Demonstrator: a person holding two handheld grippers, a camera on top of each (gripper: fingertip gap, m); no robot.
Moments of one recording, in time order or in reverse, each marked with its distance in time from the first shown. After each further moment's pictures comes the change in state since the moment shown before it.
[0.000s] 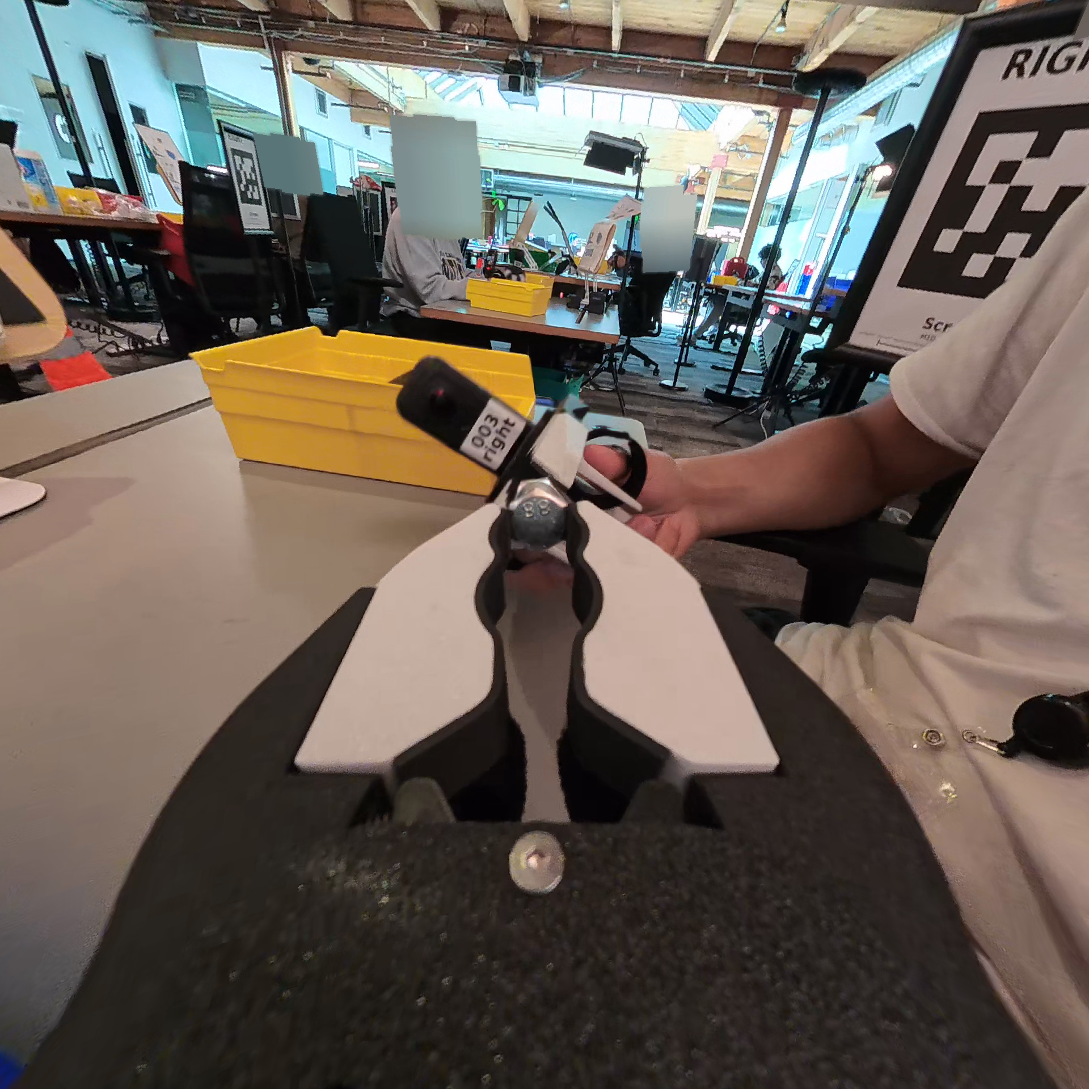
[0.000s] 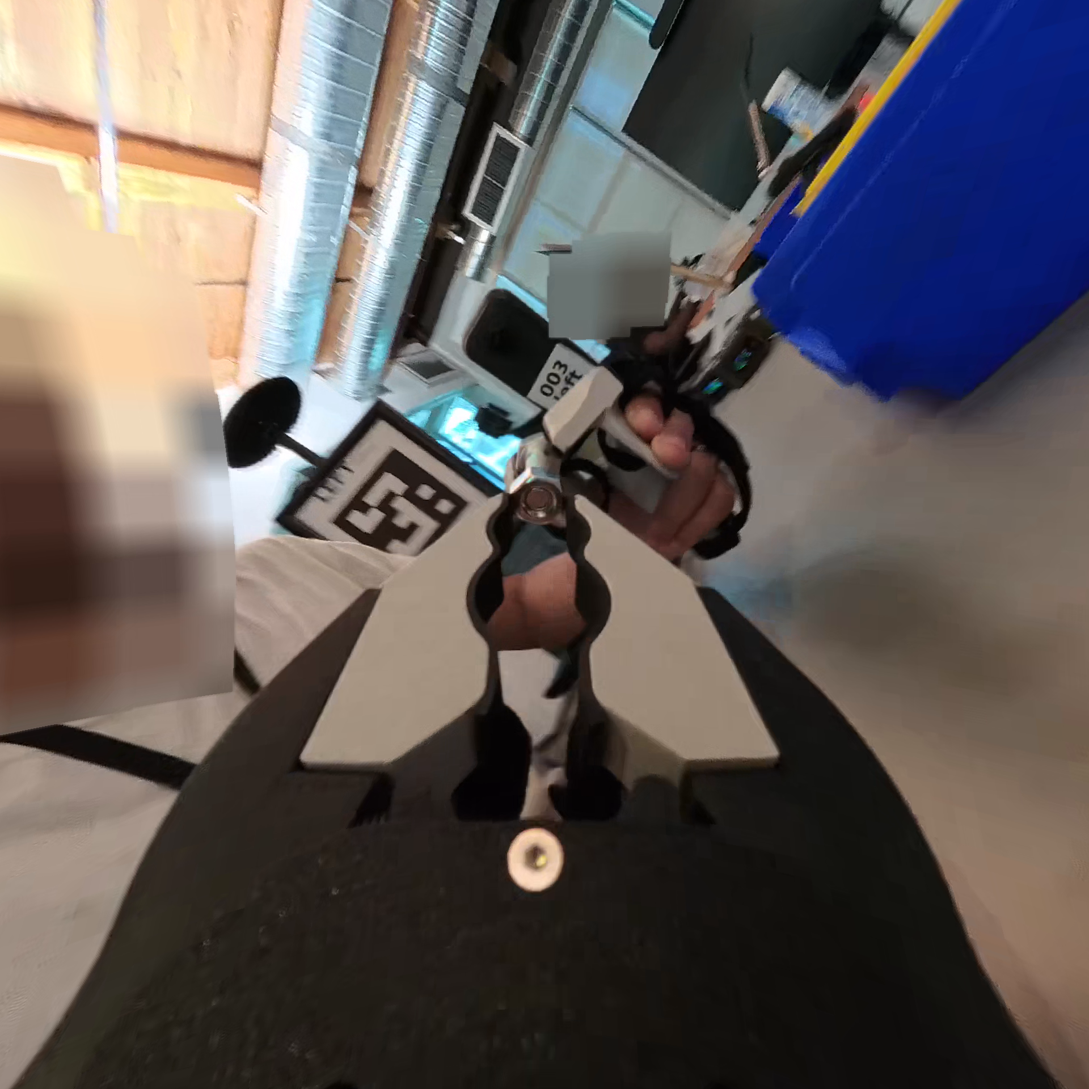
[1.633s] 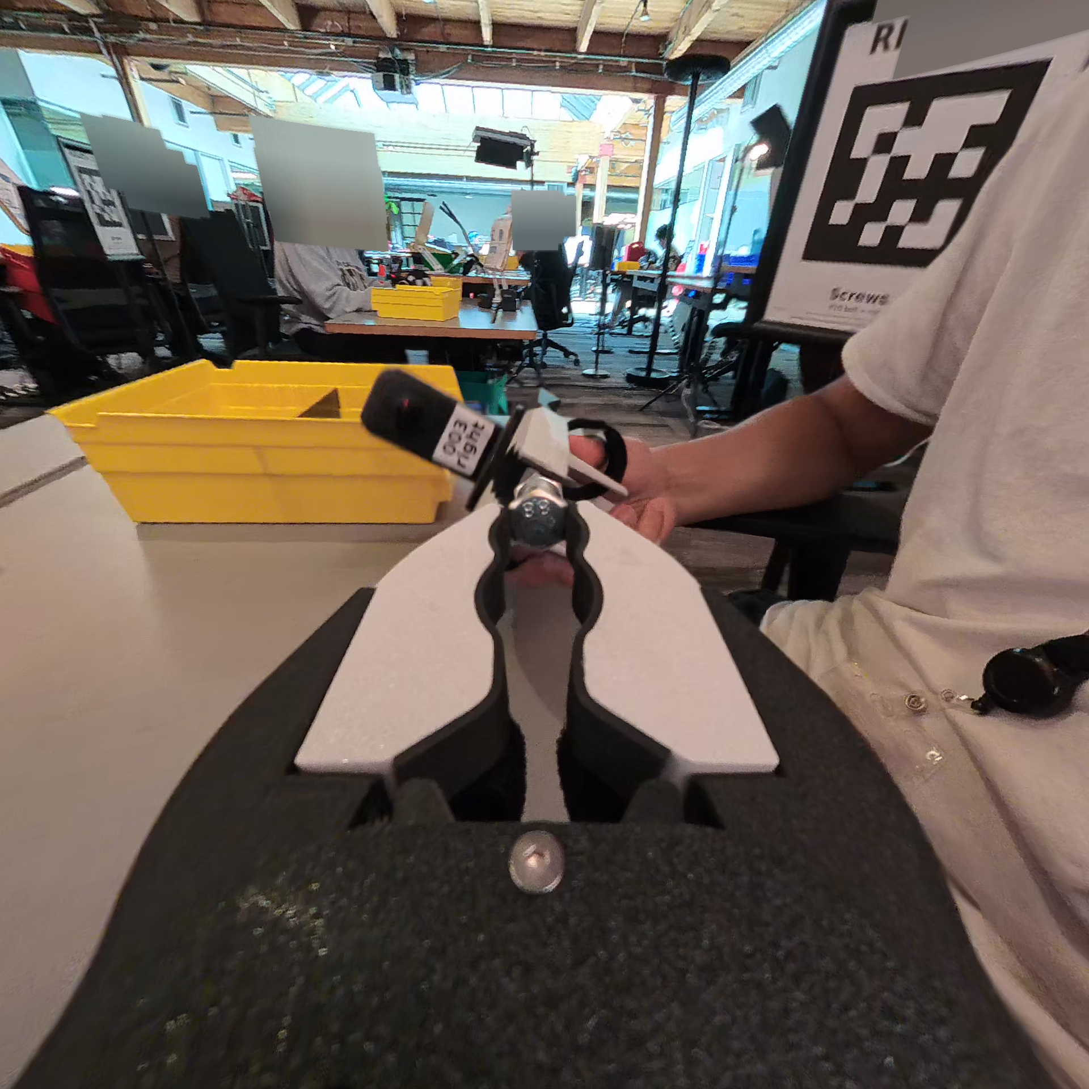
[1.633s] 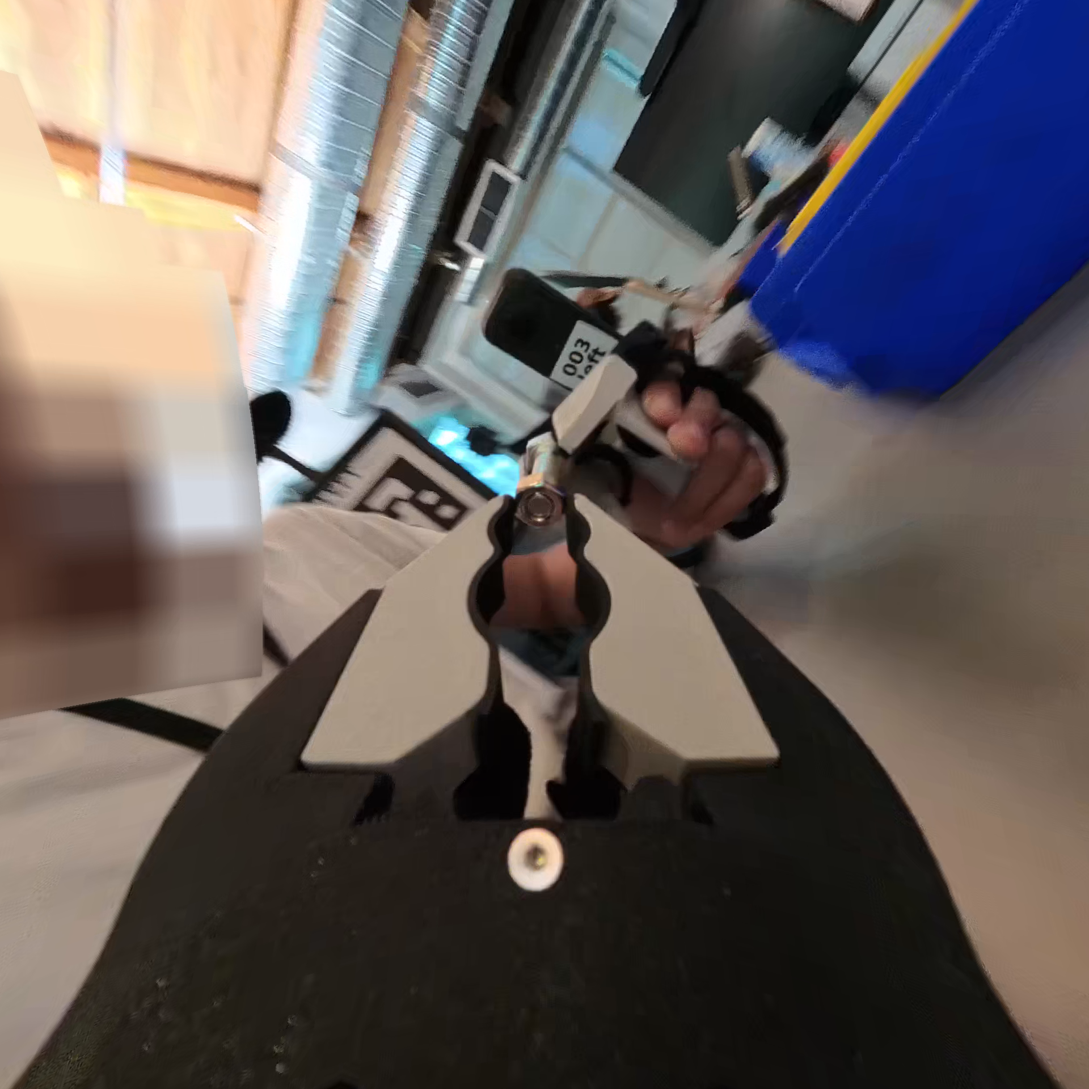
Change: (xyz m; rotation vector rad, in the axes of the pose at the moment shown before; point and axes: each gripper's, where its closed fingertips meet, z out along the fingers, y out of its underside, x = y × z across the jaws) left arm 0.013 -0.001 0.031 -0.008 0.194 0.054; right arm -0.018 0.004 -0.023 0.049 0.026 -0.033
